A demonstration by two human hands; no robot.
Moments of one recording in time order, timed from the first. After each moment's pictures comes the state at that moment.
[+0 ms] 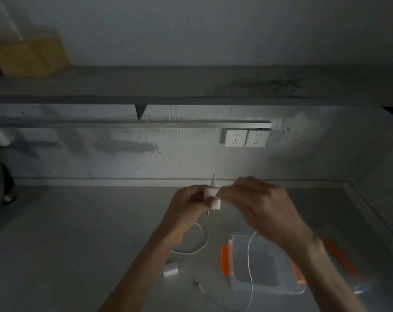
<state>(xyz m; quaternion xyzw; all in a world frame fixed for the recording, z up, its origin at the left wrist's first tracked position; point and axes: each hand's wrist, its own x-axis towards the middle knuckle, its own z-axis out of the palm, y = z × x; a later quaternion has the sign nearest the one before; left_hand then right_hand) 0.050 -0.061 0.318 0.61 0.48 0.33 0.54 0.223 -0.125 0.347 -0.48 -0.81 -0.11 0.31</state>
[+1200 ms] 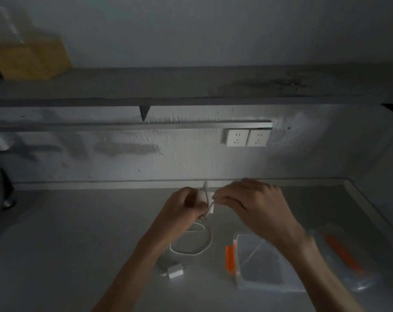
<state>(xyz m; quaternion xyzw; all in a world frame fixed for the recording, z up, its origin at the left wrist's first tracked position) 0.016 -0.057 0.324 0.66 0.51 0.27 0.49 0.198 -0.116 0.340 -0.53 -0.78 -0.08 0.32</state>
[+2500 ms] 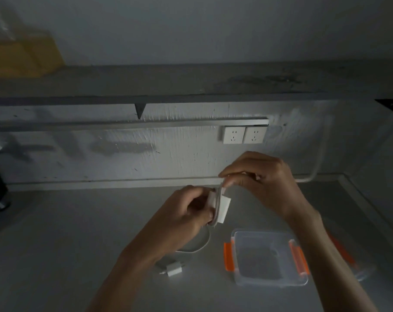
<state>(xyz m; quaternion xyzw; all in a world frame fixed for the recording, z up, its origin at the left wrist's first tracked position) 0.009 -0.093 0.368 0.72 0.42 0.23 0.51 0.223 -0.098 0.361 -0.46 -0.76 0.02 0.45</state>
